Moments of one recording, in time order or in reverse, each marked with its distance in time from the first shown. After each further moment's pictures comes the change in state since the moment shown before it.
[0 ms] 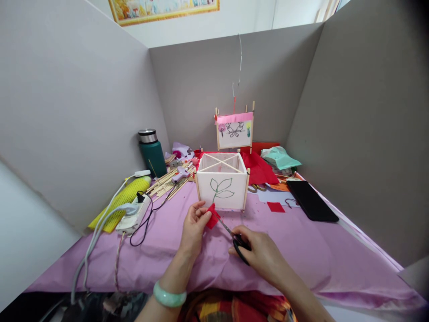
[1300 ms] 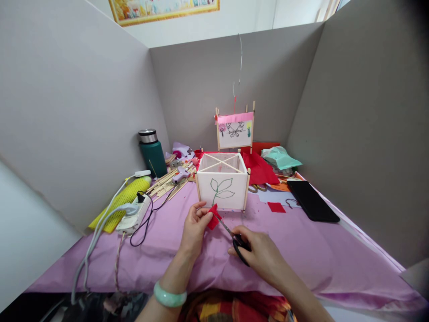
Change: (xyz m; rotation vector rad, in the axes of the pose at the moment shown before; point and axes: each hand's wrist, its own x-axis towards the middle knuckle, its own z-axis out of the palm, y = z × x) left_hand 0.001 0.002 0.002 0.021 -0.027 -0.014; right_hand 0.001 -0.002 -0.001 -0.019 -0.011 0.010
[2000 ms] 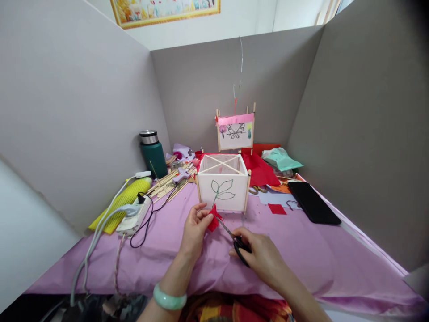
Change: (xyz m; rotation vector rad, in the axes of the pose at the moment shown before) left_hand -0.001 0.002 0.002 -0.004 0.000 -0.007; right_hand 0.002 0.005 0.006 0.016 0.031 -0.018
